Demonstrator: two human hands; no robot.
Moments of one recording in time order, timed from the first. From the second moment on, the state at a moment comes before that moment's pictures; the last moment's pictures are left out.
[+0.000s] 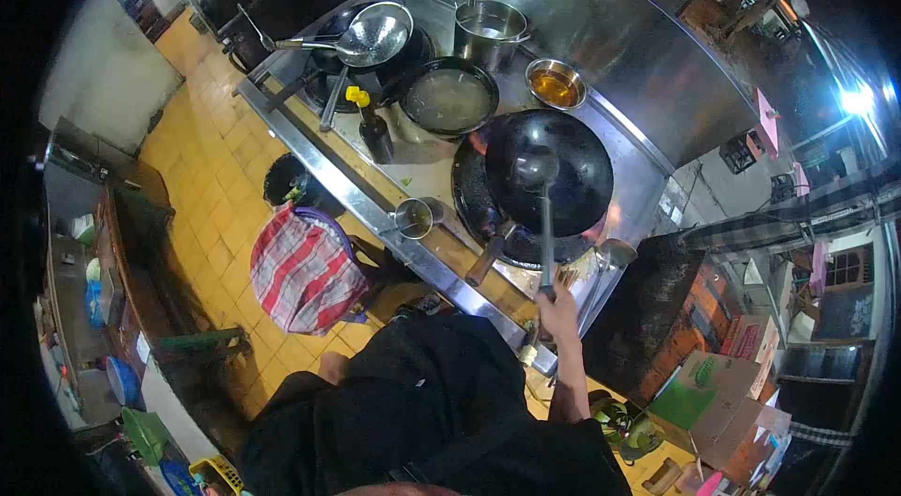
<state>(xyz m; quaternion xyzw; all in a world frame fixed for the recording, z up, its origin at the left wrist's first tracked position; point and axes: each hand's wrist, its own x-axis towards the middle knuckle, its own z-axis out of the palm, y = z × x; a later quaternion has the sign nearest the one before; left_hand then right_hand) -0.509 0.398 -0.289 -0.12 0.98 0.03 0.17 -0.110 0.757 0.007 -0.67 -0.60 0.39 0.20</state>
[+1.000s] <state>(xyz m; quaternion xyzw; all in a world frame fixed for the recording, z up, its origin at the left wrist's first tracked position) -0.561 0.499 -0.309 0.23 0.87 -0.16 0.40 -0.119 0.756 0.004 -0.71 -0.54 0.40 0.21</state>
